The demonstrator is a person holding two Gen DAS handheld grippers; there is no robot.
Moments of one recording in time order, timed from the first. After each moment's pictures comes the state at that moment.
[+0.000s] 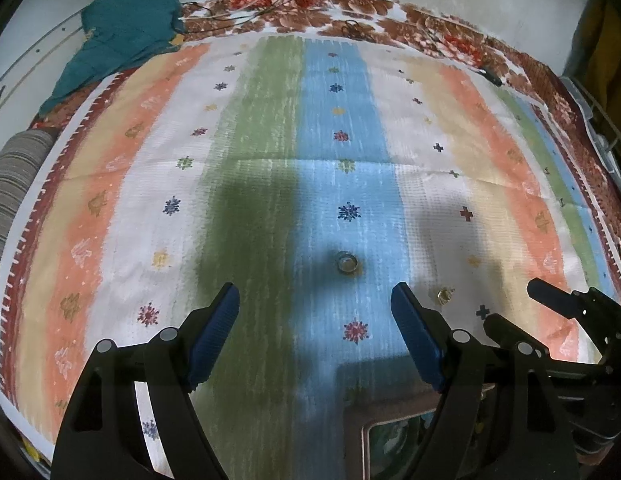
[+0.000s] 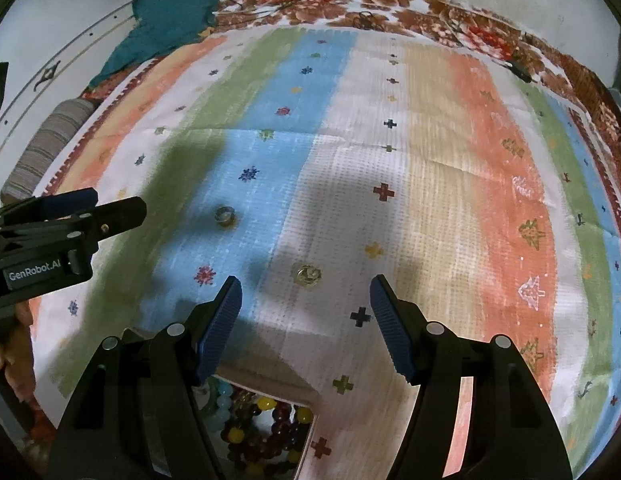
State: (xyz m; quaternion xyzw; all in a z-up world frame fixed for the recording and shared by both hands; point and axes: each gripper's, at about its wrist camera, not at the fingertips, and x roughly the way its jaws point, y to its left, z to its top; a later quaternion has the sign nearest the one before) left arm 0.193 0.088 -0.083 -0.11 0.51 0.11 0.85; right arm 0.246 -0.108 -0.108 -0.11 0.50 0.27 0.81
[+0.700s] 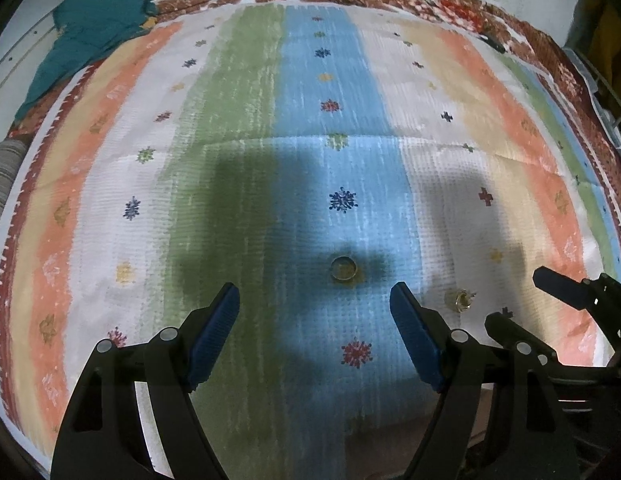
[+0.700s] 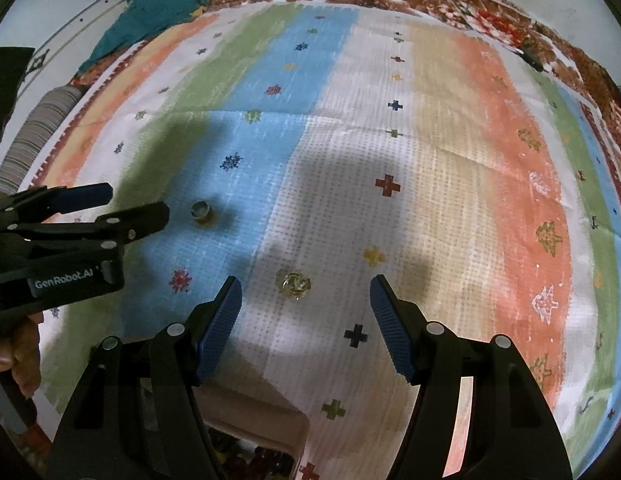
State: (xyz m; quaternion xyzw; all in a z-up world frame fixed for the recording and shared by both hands) left arm 0.231 0.086 -0.122 -0.10 0.55 0.09 0.82; right arm 0.270 -0.095 -0.133 -0.13 0.53 0.27 0.80
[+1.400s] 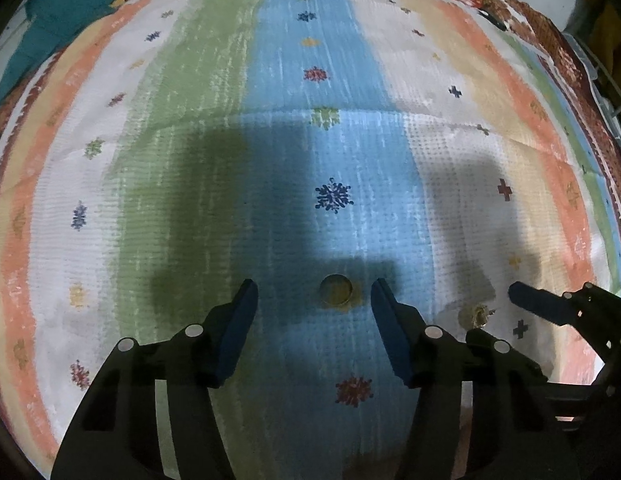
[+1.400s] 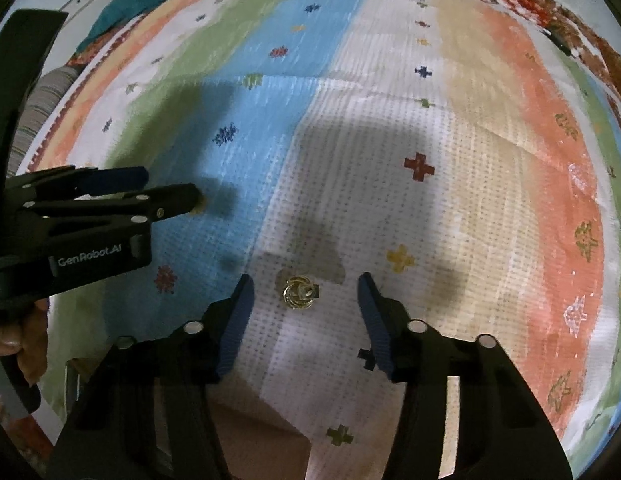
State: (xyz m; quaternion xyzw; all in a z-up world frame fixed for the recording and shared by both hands) left arm 0.264 0.089 -0.160 -0.11 0.59 0.05 0.80; right arm 0.287 -0.076 -0.168 -0.14 0.57 0.28 0.76
